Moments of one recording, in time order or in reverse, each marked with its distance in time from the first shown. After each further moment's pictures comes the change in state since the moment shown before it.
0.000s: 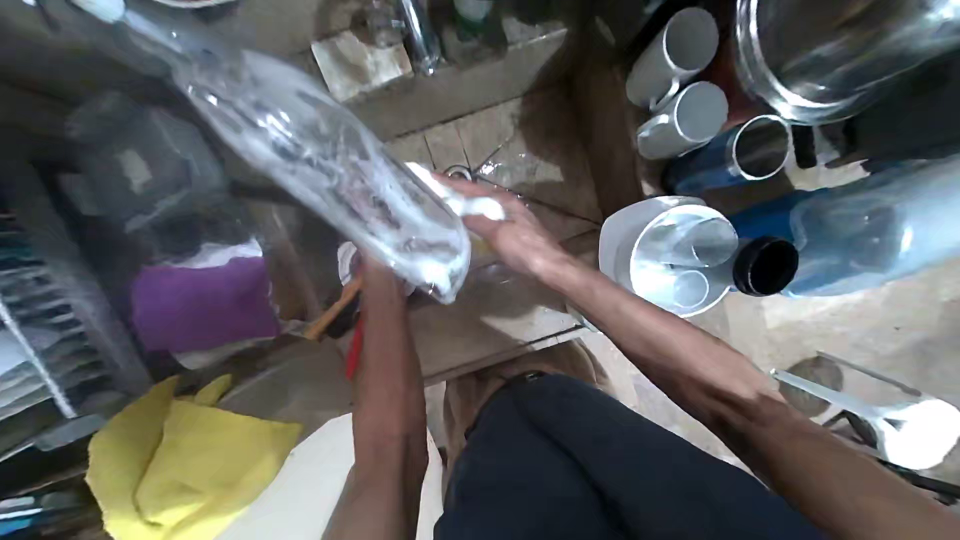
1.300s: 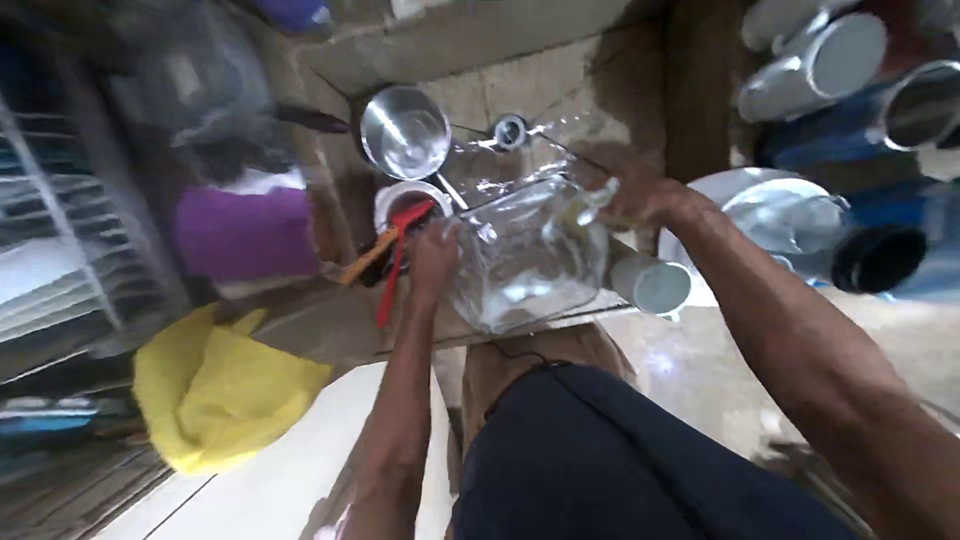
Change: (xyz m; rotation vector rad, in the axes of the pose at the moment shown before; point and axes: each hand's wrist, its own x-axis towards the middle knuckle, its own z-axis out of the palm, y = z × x) left_hand 0.009 -0.071 -0.096 1.296 -0.226 0.173; right_hand -0.003 0.096 -0.094 -0.616 -0.246 0.685
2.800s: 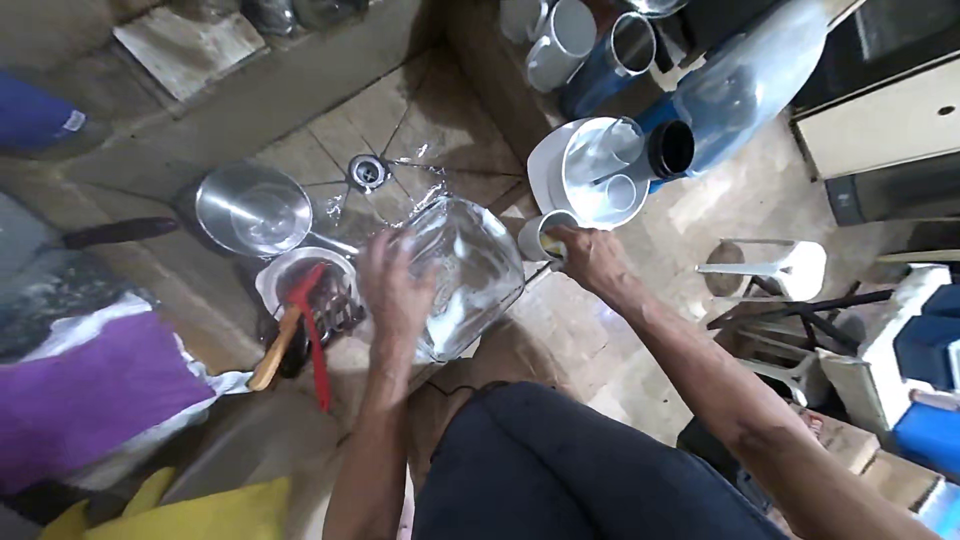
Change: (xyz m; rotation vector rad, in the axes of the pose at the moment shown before) left_hand -0.045 0.052 0.011 0.112 0.032 0.718; right_hand -0.140 0.075 0.124 -0.365 0.655 0.247
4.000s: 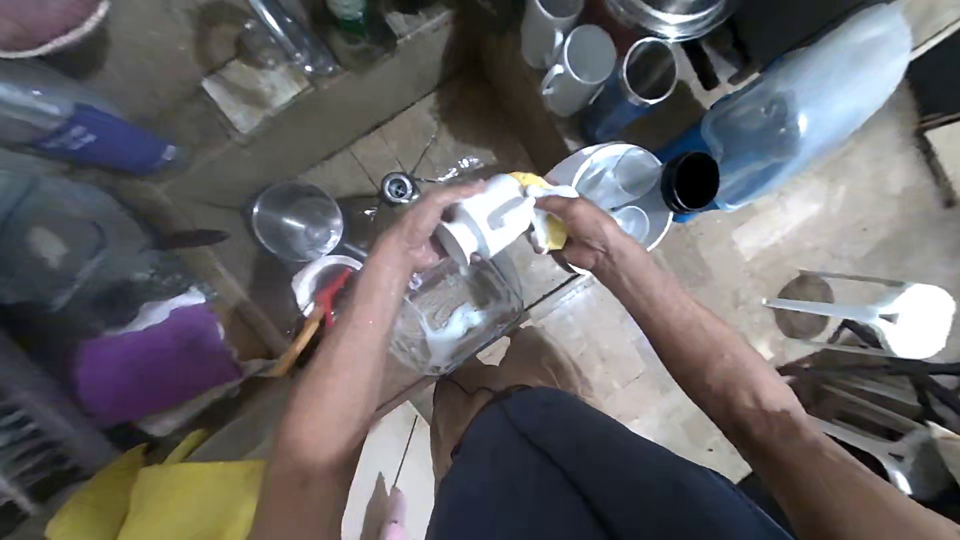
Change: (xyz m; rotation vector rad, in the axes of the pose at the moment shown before) left_hand 0.132 0.087 -0.006 -1.051 -0.668 -0.696; right_hand 0.072 -0.016 -0.067 1.756 -0.365 0.217
